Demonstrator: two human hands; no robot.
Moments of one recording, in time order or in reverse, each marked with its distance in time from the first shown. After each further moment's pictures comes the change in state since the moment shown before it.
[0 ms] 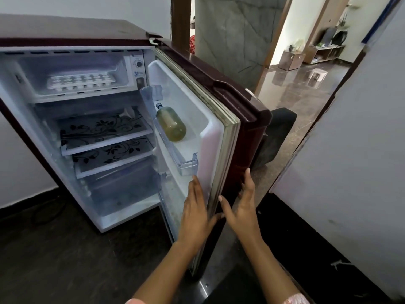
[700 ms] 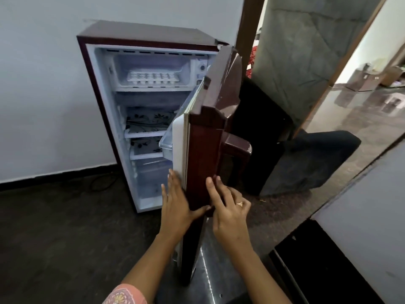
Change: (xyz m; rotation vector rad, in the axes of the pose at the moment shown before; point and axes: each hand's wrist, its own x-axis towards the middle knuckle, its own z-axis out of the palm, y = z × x) left_hand -0.037 -0.059 -0.072 0.127 0.343 -0.271; right_hand -0.025 -0.055 0.064 -0.342 -0.218 -0.406
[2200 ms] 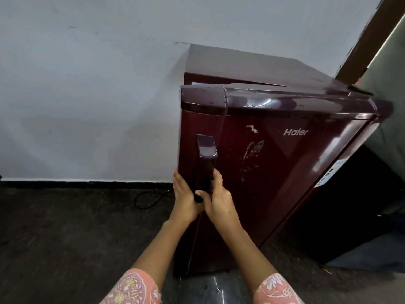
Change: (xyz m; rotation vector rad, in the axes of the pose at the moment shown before) left_hand 0.248 -0.206 -0.144 -0.314 0.123 -0.295; right_hand 0.279 -0.162 0.231 0.594 -0.411 0.089
